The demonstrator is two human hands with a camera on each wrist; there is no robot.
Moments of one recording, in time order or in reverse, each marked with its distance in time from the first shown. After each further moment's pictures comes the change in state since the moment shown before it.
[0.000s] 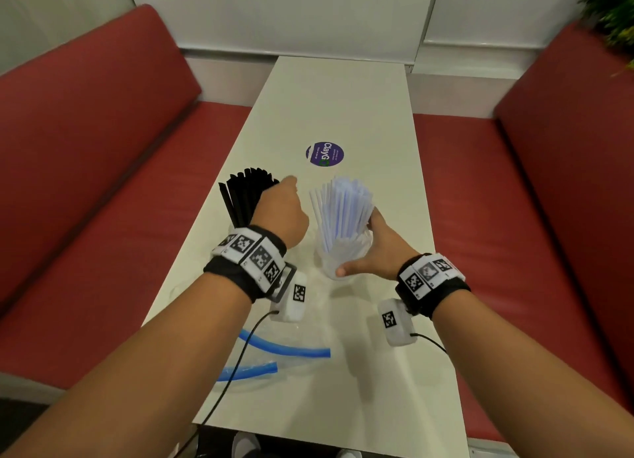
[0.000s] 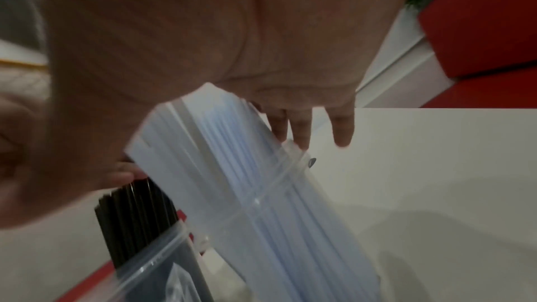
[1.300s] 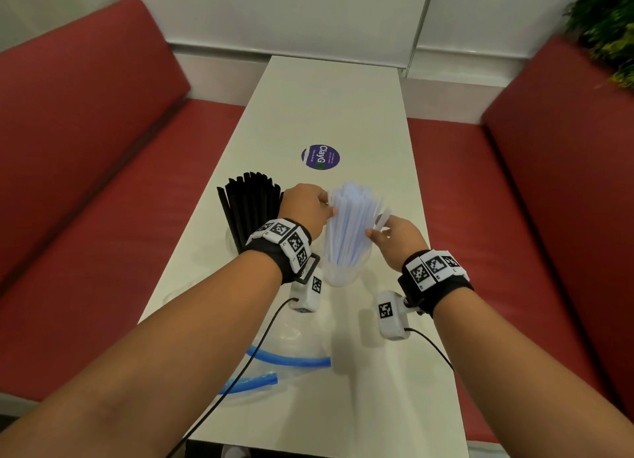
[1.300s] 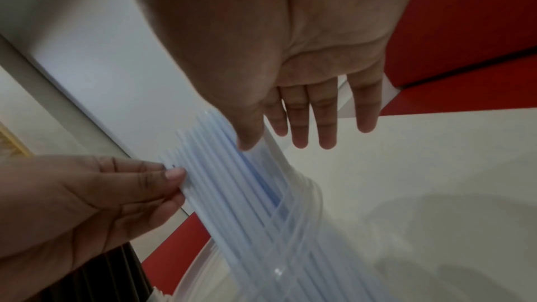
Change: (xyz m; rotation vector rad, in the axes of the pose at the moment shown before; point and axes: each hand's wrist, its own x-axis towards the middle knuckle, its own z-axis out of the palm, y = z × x) left_hand 0.033 0.011 0.028 -0.121 -0.055 0.043; right_hand 0.017 -0.006 -0.013 -0.216 0.277 0.286
